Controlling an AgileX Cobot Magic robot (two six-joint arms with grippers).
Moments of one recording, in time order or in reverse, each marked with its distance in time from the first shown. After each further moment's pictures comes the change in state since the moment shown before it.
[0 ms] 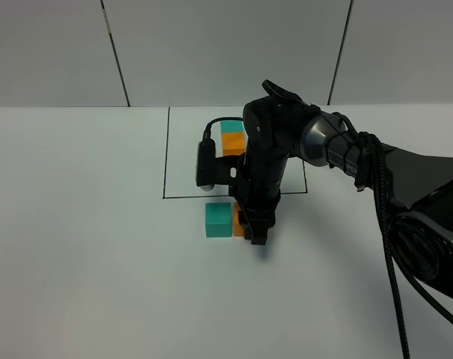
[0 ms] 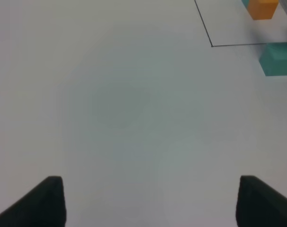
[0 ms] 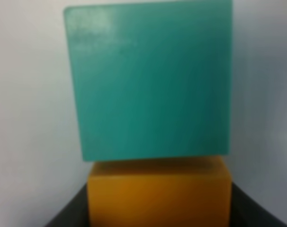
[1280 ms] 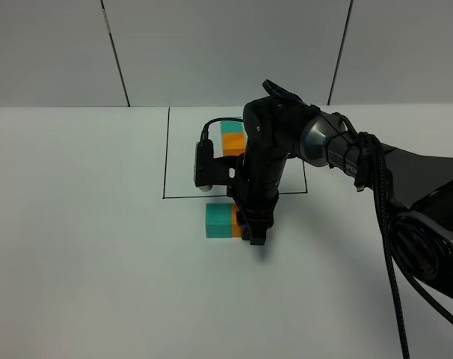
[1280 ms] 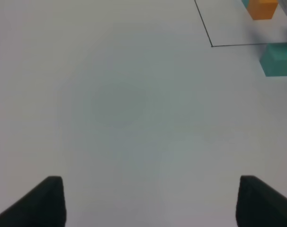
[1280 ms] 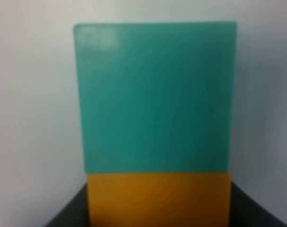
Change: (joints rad) left arm 0.000 0.000 0.000 0.000 0.000 0.000; right arm 0.000 0.001 0.000 0.021 -0.005 -0.027
